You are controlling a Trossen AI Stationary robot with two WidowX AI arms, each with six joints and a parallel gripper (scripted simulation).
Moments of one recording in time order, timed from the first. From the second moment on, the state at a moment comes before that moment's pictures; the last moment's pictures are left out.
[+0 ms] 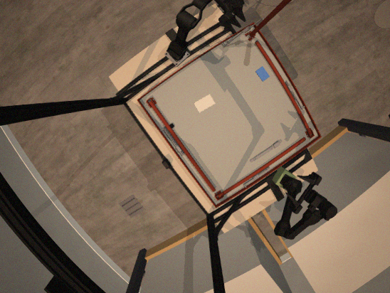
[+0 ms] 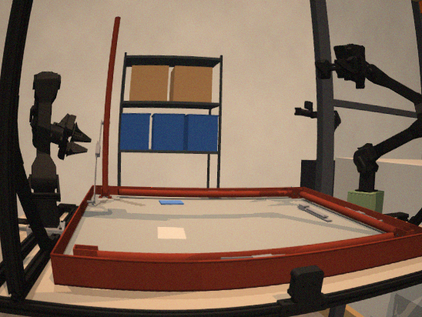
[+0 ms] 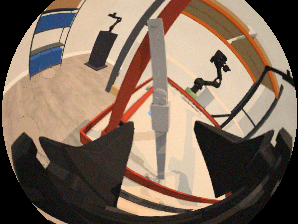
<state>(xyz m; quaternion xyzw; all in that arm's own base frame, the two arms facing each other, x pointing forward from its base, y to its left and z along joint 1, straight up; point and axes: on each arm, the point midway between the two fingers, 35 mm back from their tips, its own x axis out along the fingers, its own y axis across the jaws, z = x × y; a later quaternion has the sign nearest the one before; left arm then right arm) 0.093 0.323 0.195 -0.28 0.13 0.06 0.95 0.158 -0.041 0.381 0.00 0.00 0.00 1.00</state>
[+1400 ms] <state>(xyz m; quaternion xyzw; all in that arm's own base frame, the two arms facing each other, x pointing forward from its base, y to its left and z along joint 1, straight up) 0.145 0.320 0.172 -0.31 0.25 0.05 0.92 0.158 -0.041 0.381 0.00 0.00 0.00 1.00</state>
